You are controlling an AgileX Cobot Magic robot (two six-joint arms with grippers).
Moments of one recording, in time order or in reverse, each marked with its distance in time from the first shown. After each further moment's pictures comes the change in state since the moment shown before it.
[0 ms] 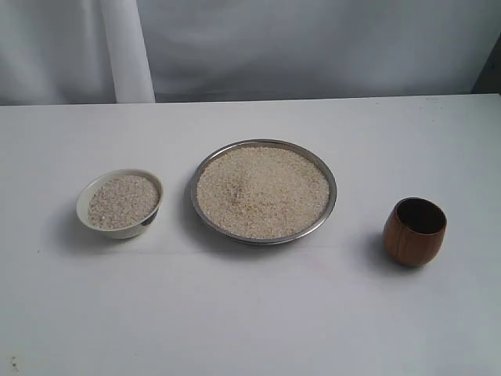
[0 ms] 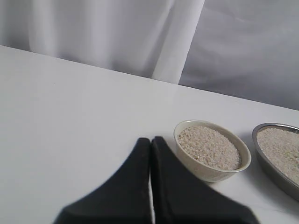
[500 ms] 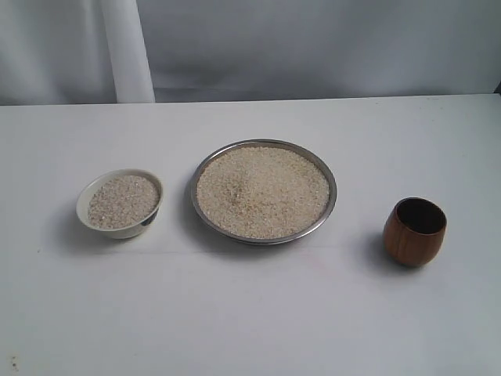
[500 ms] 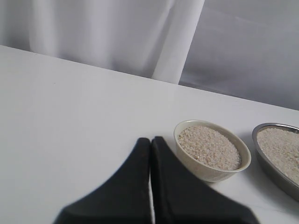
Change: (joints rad) left arm 0.000 0.000 0.000 0.000 0.000 0.000; right arm 0.000 0.000 0.000 0.000 0.000 0.000
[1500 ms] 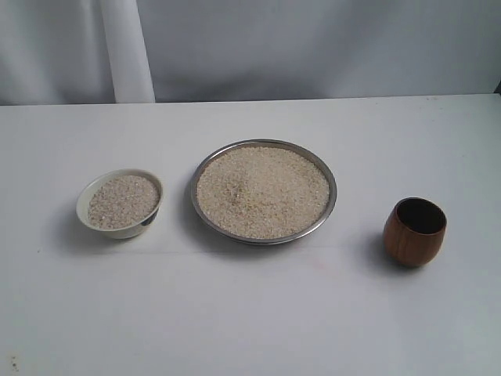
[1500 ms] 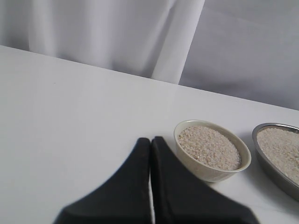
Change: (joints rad) left arm 0.000 0.000 0.000 0.000 0.000 0.000; right arm 0.000 0.000 0.000 0.000 -0.651 0.000
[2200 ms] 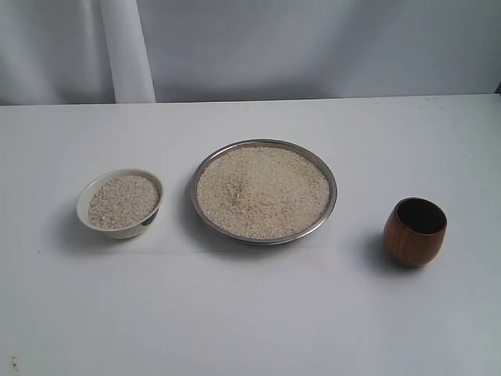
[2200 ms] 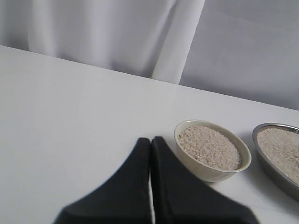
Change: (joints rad) left arm 0.000 0.000 0.000 0.000 0.000 0.000; right arm 0.000 0.151 -0.223 -0.077 0.116 0.360
